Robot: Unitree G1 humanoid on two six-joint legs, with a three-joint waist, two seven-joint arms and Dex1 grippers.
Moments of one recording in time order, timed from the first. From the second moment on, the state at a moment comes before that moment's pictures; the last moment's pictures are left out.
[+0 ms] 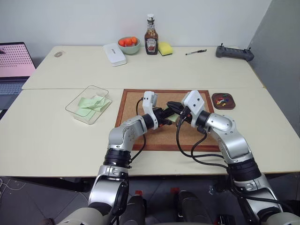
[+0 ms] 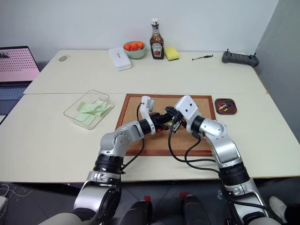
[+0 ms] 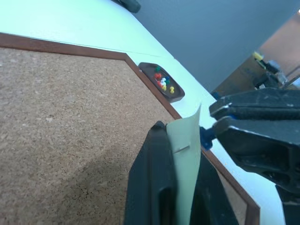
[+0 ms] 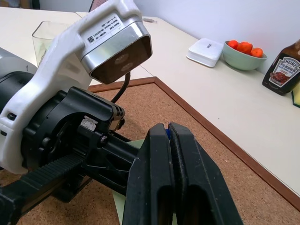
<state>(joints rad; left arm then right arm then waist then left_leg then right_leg) -0.67 0.04 0.07 0.33 -0.47 0.70 -0.62 -0.52 -0.30 0.18 -0.05 0.07 0.28 0.65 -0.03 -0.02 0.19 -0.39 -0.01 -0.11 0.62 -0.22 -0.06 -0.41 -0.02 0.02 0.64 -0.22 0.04</state>
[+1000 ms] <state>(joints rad) -0.65 0.07 0.10 0.24 -0.53 0.77 -0.53 -0.58 -0.52 -0.03 0.14 -0.02 0.32 0.38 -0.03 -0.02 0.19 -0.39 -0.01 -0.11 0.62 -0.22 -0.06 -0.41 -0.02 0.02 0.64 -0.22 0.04</state>
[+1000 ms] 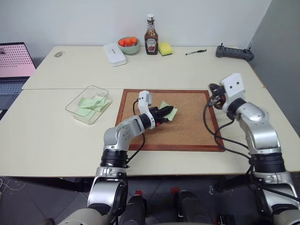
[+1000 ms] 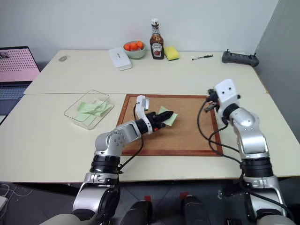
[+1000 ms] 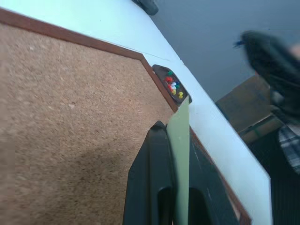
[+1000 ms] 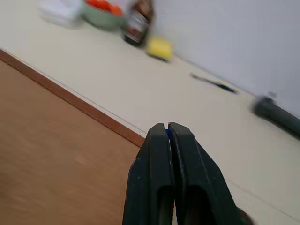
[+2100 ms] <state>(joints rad) -0.64 0.09 0.05 0.17 -0.51 0.75 -0.53 -0.76 -0.53 0.06 0.80 -0.22 0.01 0.21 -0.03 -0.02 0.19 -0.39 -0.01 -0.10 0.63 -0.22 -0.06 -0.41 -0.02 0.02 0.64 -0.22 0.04</state>
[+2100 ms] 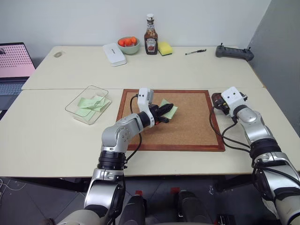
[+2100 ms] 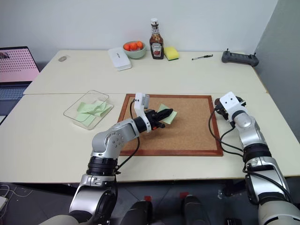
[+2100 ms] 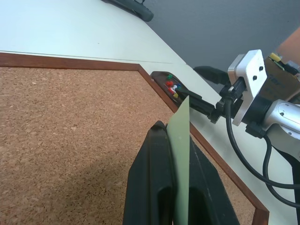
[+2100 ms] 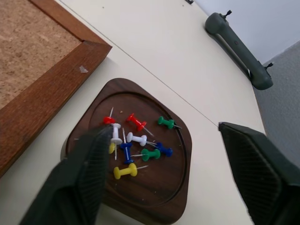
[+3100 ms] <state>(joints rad) -0.50 0.85 0.22 0.17 -0.25 0.55 -0.60 -0.72 -0.33 0.26 -0.04 0.25 0.45 0.74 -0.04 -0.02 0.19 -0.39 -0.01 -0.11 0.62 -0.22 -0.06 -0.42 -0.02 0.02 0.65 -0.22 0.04</state>
